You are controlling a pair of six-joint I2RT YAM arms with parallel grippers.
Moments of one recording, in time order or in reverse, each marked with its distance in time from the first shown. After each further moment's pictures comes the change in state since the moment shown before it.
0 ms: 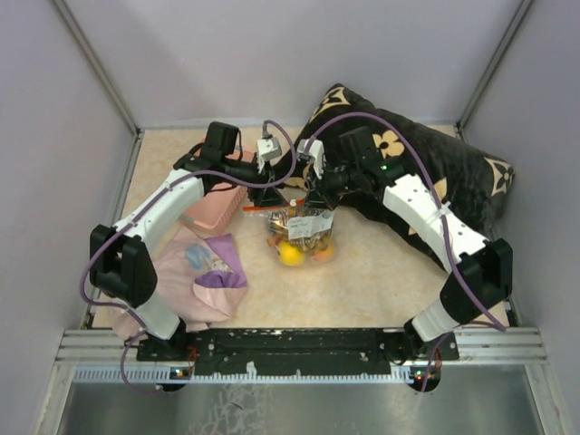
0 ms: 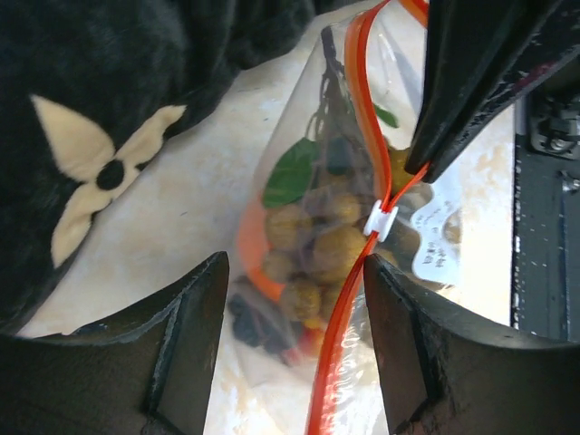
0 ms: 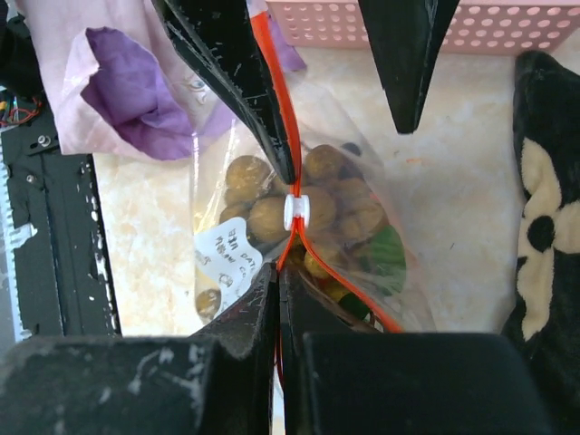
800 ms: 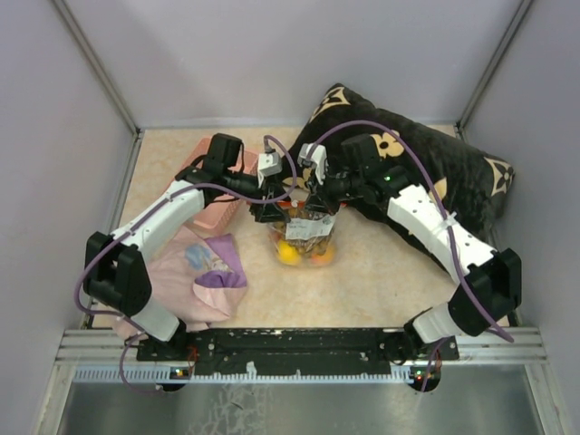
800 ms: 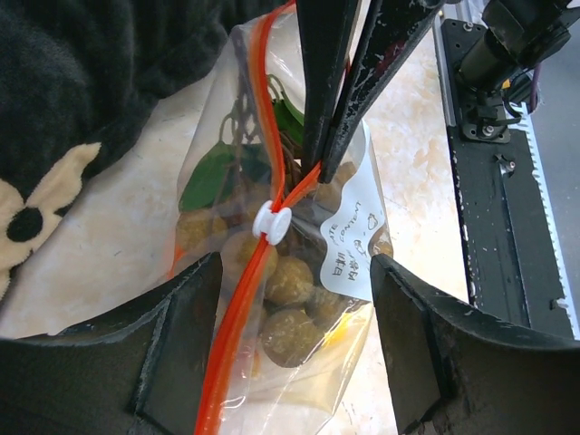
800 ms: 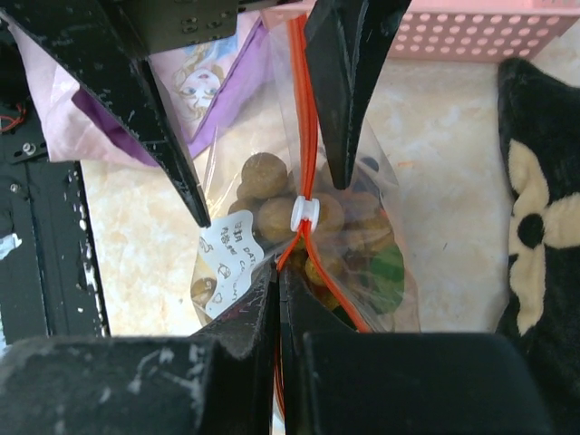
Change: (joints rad) left arm -0.034 -0.071 -0.126 0.048 0.163 0.048; right arm 0.035 -0.093 -0.109 0.116 0.049 0.040
